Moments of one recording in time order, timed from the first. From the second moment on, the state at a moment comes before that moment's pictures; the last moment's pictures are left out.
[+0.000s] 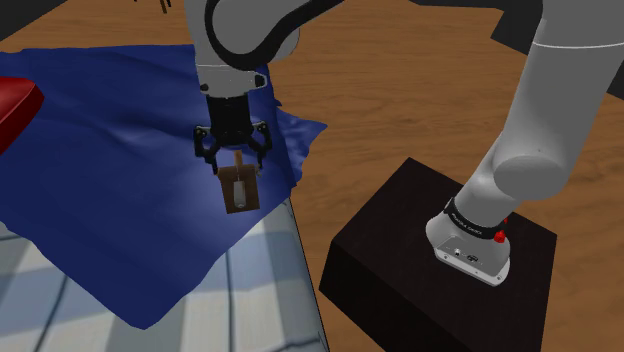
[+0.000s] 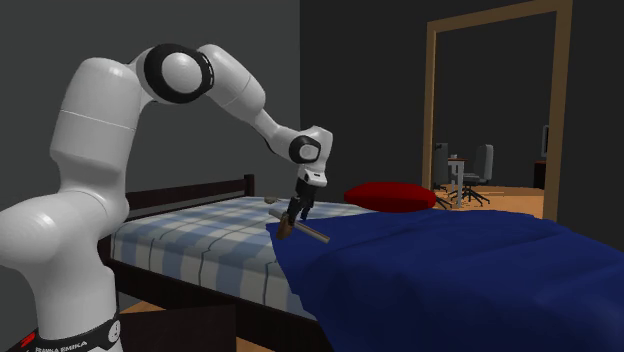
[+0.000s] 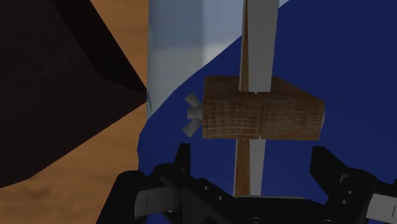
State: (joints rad) arm 0.06 0.29 0.57 -1.89 0.15 2.03 1.14
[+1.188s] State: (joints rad) arm 0.07 0.32 0.56 -1.91 0.13 2.09 1.14
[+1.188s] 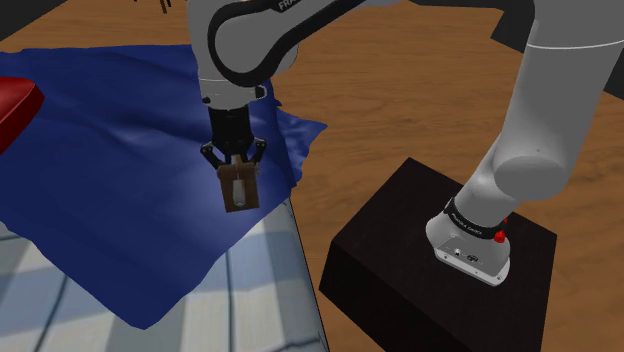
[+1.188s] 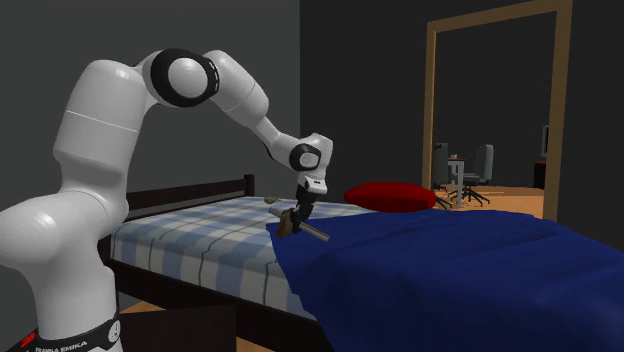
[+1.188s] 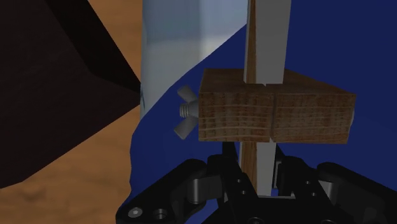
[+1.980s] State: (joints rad) arm 0.05 0.25 0.57 -1.84 0.16 1.95 1.15
